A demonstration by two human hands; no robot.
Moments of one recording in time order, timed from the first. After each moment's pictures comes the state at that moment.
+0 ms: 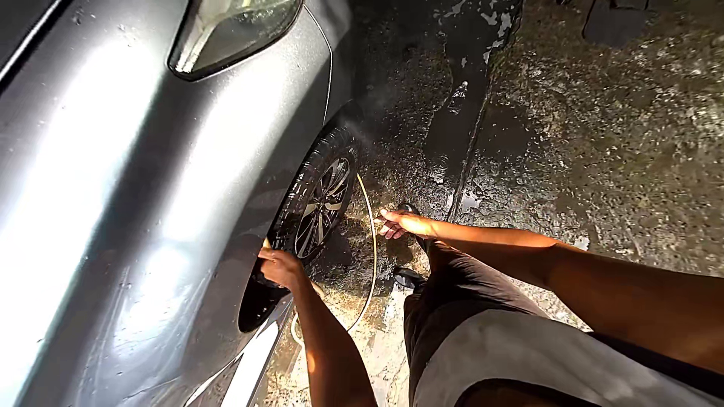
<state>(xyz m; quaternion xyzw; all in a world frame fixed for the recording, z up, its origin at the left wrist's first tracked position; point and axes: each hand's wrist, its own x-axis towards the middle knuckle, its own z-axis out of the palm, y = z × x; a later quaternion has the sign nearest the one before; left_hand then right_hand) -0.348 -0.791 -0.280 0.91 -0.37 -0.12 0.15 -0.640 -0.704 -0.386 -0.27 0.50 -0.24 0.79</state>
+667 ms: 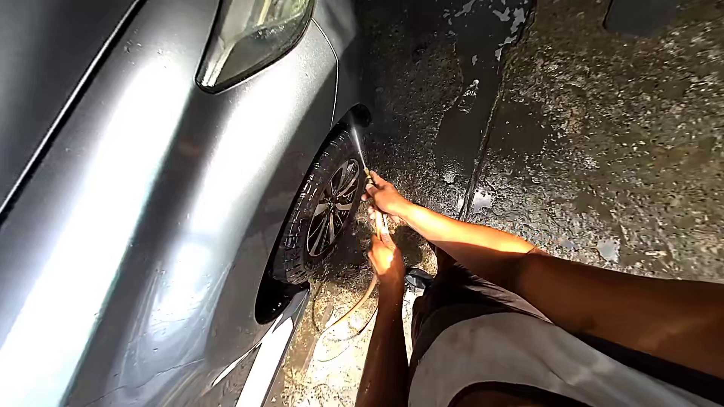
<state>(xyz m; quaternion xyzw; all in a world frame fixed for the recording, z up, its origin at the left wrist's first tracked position) -0.505 -0.675 -0.290 0.75 -0.58 -0.31 -0.02 -0.603 -0.785 -0.306 -0.17 0.58 -0.38 0.70</state>
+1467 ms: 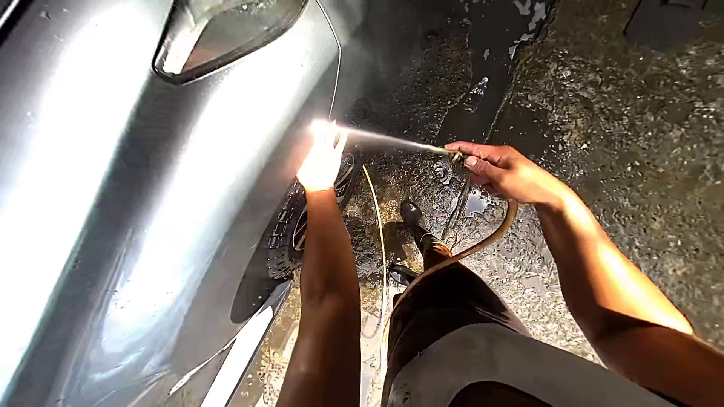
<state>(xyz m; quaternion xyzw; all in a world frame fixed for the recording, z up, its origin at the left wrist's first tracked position) -0.500 -0.951 -0.328 0.09 0.07 -0.85 0.51 -0.835 -0.743 -0.224 -0.46 0.60 -0.32 0.57</state>
